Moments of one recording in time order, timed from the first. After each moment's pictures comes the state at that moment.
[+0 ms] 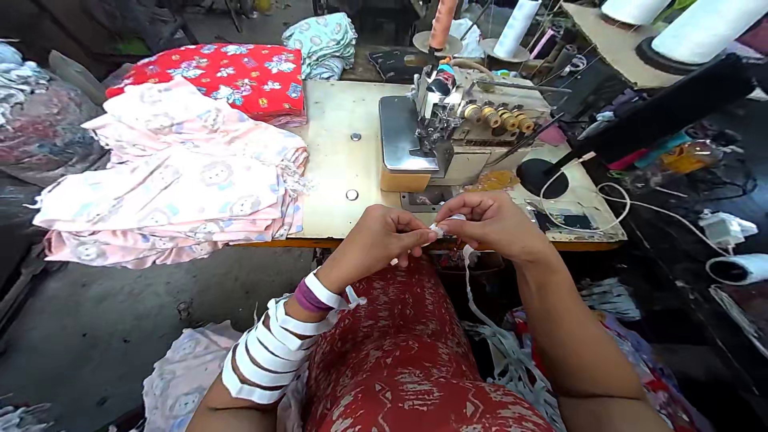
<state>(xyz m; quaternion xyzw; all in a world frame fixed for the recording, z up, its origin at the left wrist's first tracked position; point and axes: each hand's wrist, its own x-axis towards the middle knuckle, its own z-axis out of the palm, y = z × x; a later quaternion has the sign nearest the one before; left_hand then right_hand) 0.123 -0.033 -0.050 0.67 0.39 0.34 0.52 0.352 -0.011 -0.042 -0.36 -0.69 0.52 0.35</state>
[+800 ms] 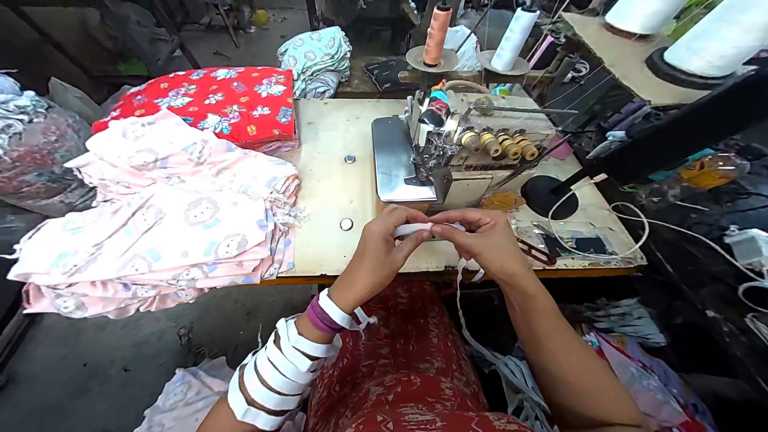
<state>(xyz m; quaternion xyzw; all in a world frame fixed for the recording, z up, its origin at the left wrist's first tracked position) 0.145 0.022 -0.082 0.69 0.38 0.47 0.39 0.342 0.029 -0.067 -0.46 -0.61 0.46 0.46</state>
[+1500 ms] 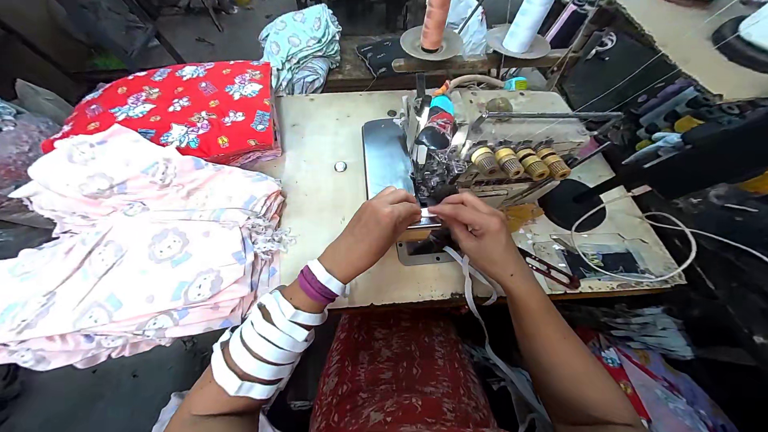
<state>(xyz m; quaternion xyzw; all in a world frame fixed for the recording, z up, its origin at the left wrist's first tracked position) 0.140 0.127 -0.096 0.88 0.31 0.34 0.12 0.359 0.101 -0.113 -0.44 -0.78 0.16 0.42</state>
